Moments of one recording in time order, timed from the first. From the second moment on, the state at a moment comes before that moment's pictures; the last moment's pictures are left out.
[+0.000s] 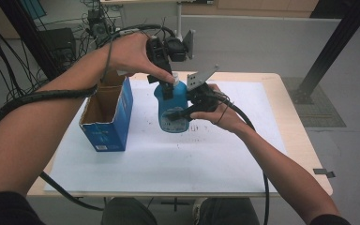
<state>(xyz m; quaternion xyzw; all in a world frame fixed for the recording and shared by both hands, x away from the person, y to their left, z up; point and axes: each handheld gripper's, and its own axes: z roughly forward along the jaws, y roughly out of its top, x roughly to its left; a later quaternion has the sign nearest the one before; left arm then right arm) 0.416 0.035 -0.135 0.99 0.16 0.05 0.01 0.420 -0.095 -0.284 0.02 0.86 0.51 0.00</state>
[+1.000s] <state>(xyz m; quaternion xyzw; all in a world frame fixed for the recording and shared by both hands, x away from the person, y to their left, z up) 0.412 0.015 -0.144 0.99 0.12 0.00 0.02 0.414 -0.095 -0.278 0.01 0.85 0.52 0.00</state>
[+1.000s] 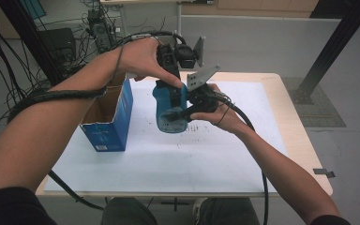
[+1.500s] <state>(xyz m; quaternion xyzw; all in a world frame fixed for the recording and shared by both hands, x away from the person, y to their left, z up) 0.412 0.013 -0.146 0.99 0.12 0.00 0.01 0.412 -0.095 -0.276 0.00 0.85 0.53 0.00</state>
